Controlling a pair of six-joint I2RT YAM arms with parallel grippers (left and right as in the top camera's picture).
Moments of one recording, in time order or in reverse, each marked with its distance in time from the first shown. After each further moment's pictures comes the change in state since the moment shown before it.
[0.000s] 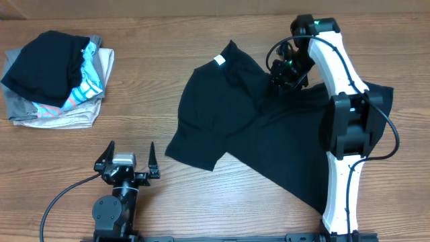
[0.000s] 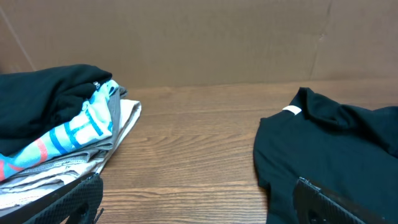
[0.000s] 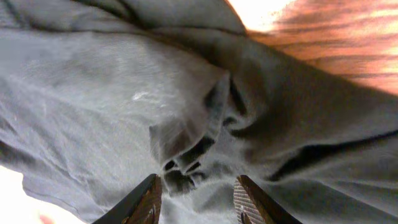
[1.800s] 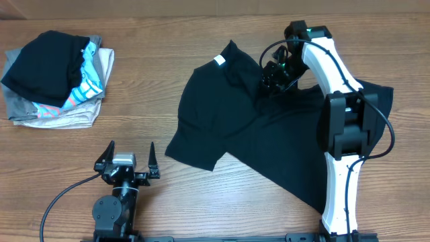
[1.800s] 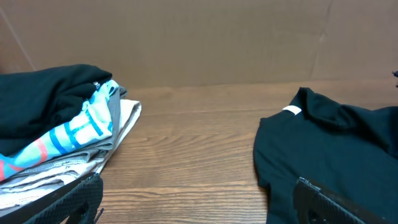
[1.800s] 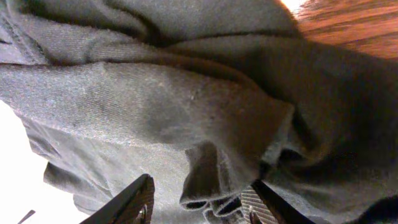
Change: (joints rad) left arm 0.000 0.000 0.000 0.000 0.000 0.000; right arm 0.021 0.000 -0.081 0.118 -0.108 0.171
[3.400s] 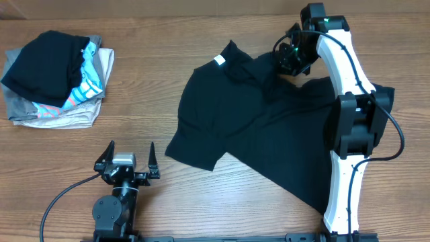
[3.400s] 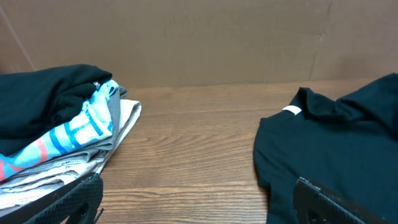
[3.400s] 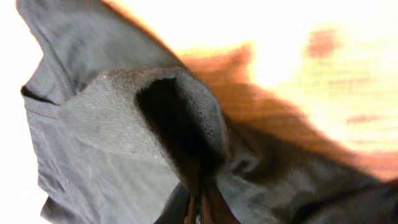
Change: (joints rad) left arm 0.000 0.000 0.000 0.000 0.000 0.000; right arm -0.060 0.000 0.132 0.091 0.073 -0.079
